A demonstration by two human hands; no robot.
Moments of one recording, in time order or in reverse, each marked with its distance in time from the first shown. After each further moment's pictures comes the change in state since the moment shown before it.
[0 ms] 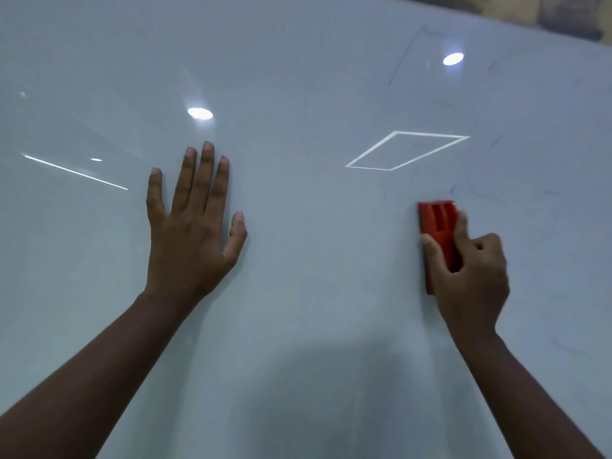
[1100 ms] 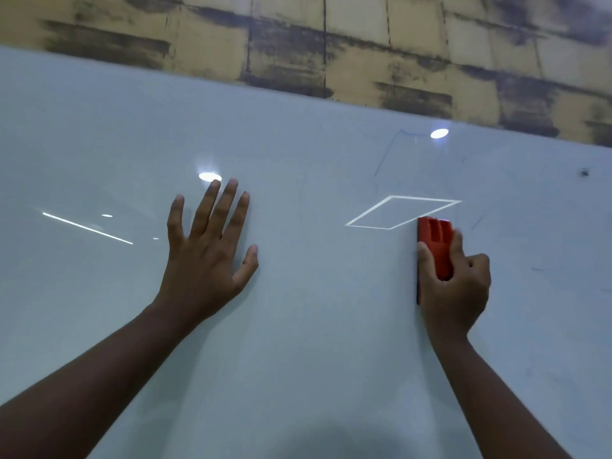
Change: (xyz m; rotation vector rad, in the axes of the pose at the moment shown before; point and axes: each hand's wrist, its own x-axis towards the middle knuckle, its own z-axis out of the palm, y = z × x) left_hand 0.078 -0.006 0.002 0.058 0.097 0.103; right_hand 0.090 -0.026 0.046 0.171 0.268 0.070
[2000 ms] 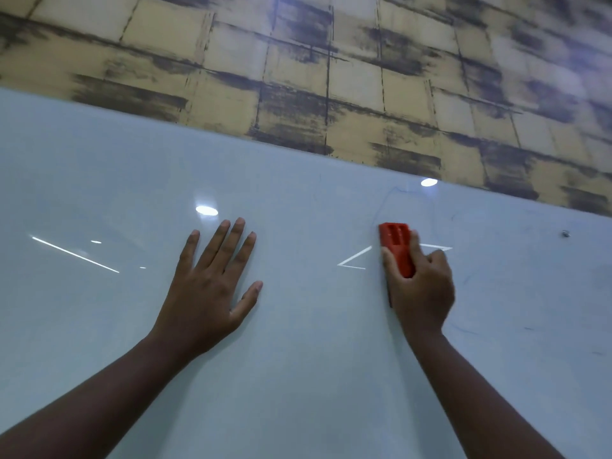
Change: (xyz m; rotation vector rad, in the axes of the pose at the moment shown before) left_hand 0.015 -0.004 0.016 -0.067 -0.008 0.017; right_hand 0.060 -0.057 0.037 -0.066 -0.029 -0.213
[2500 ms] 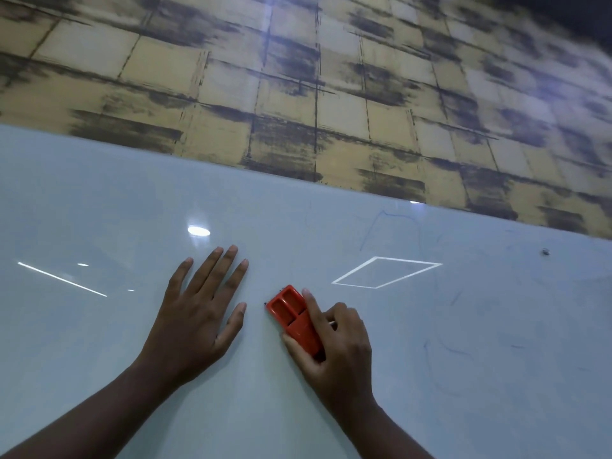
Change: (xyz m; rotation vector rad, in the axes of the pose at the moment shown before) left_hand 0.002 -0.008 -0.003 -0.028 0.043 0.041; right_hand -0.092 -0.073 -0.011 0.246 -0.158 -0.464
